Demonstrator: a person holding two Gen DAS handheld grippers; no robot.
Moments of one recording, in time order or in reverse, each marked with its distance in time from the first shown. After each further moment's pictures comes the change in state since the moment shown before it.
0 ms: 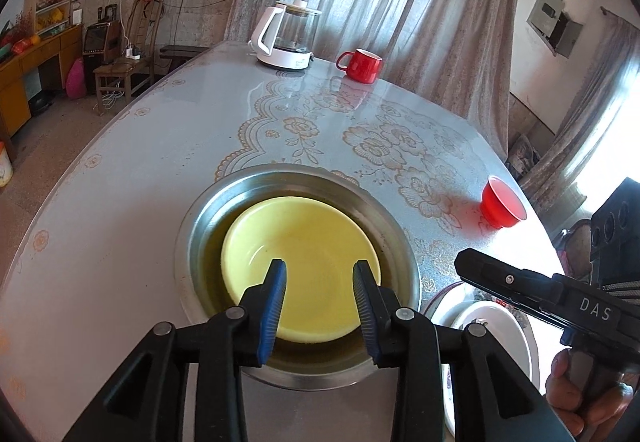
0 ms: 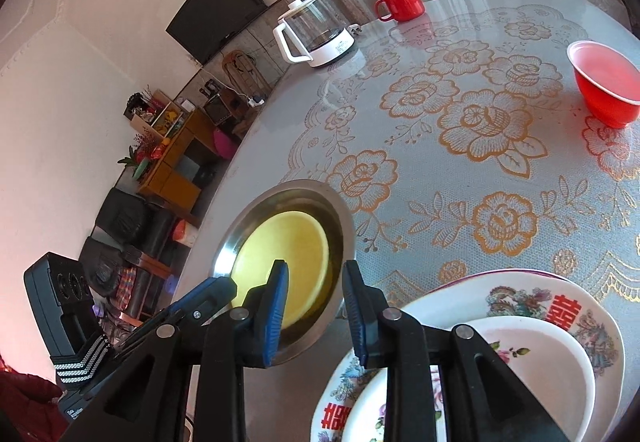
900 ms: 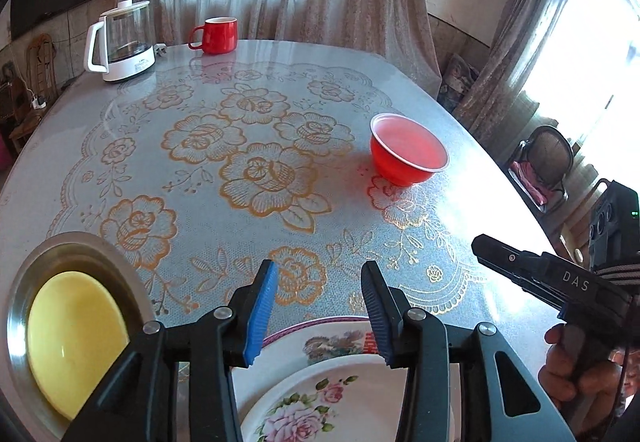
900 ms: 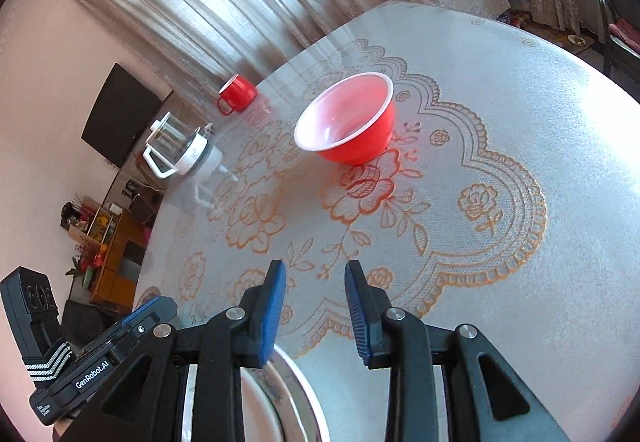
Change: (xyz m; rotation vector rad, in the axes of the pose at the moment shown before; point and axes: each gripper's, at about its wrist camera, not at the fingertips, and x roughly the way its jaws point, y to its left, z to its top) left arm 0.079 -0.180 0.019 0.293 0.150 -0.147; right arm -0.124 -0.176 0.006 0.301 -0.238 -0.232
